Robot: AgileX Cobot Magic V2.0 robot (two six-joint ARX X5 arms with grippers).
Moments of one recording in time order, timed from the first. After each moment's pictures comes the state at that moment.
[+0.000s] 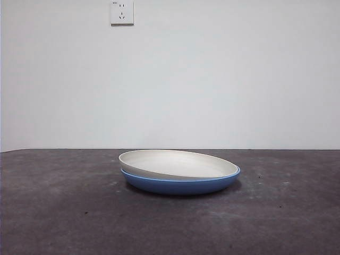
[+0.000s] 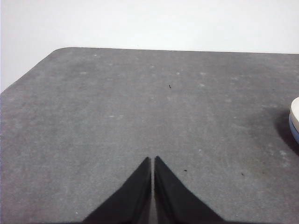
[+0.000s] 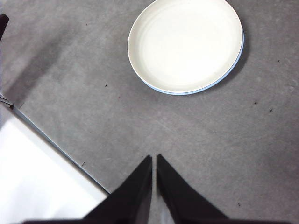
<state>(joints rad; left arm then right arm) 0.04 0.01 0.03 -0.18 0.08 -0.01 0.45 0.82 1.06 -1.04 -0.34 0.13</state>
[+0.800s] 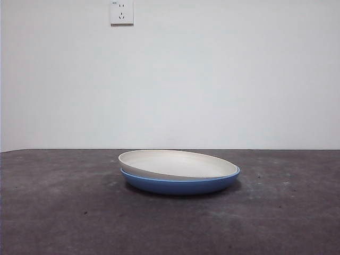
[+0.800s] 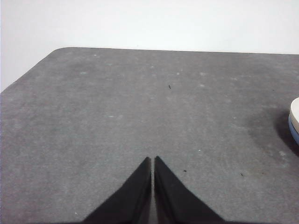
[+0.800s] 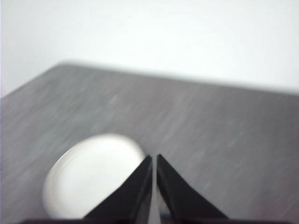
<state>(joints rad) 0.04 0.01 0.03 -0.18 0.08 -0.02 0.08 0.51 0.82 -0.50 -0.33 0.04</state>
